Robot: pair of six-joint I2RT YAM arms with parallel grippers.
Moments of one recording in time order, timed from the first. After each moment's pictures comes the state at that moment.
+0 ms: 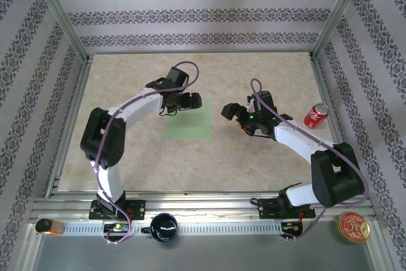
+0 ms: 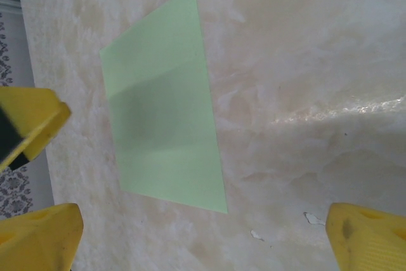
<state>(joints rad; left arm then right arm) -0.46 1.91 1.46 -0.61 0.15 -0.57 0.32 1.40 0.76 -0.18 -0.43 0.88</state>
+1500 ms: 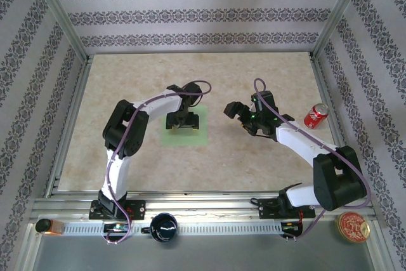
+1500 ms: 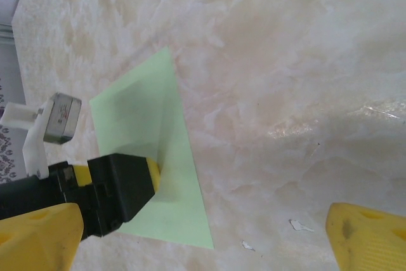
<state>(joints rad) -0.55 2.09 1.53 -0.95 -0.02 -0.61 0.32 1.37 0.76 -0.20 -0.35 0.91</state>
